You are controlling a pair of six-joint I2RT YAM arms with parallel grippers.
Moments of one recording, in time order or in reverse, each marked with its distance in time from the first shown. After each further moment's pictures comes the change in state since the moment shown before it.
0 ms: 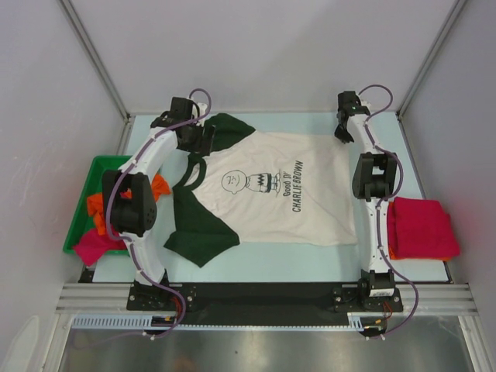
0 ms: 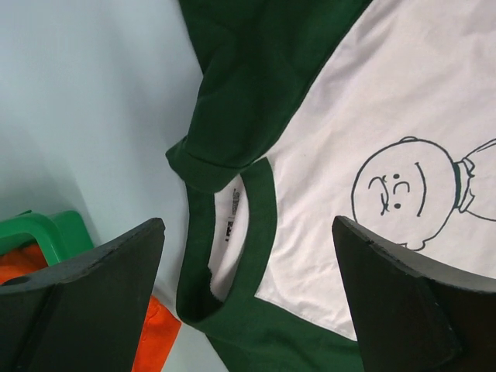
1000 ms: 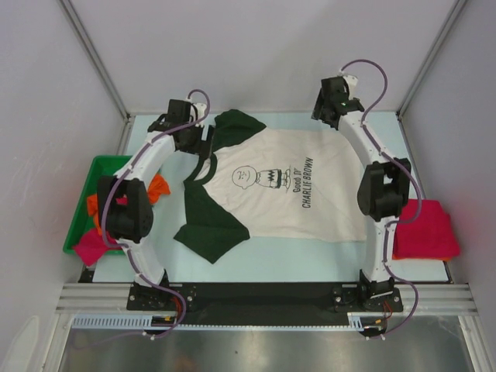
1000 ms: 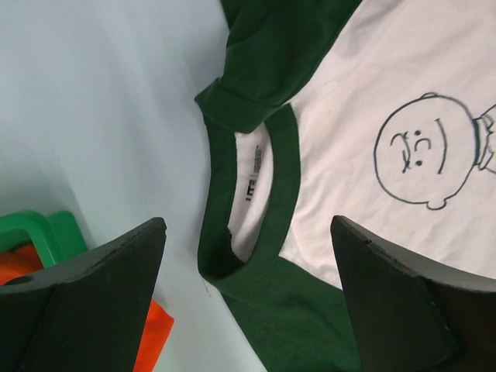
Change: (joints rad) left arm -0.001 -0.063 -0.079 0.035 0.018 0.001; right arm 0.125 -0.404 -0.372 0.226 0.056 -0.092
